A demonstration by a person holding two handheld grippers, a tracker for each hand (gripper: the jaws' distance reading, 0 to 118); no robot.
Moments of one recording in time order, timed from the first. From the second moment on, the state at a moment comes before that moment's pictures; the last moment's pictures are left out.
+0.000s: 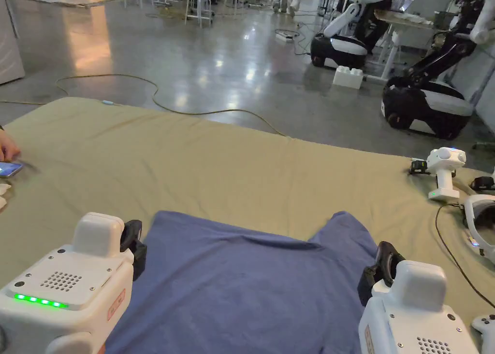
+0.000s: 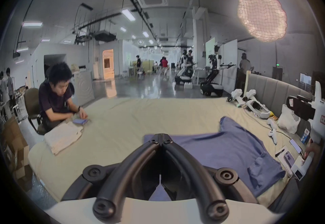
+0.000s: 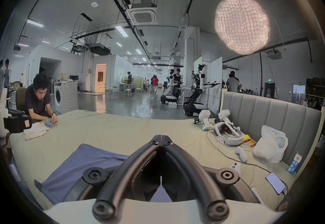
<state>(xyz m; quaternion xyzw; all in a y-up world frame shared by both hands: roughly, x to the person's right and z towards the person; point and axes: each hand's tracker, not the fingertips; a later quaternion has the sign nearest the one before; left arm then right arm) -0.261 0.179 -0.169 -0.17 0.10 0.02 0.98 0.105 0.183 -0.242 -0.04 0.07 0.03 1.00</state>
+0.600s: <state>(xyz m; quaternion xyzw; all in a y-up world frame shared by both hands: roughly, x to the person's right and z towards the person) -0.362 0.054 -0.133 -0.50 0.09 0.19 0.84 0.095 0.130 -0.245 -0.16 0.10 0.06 0.98</state>
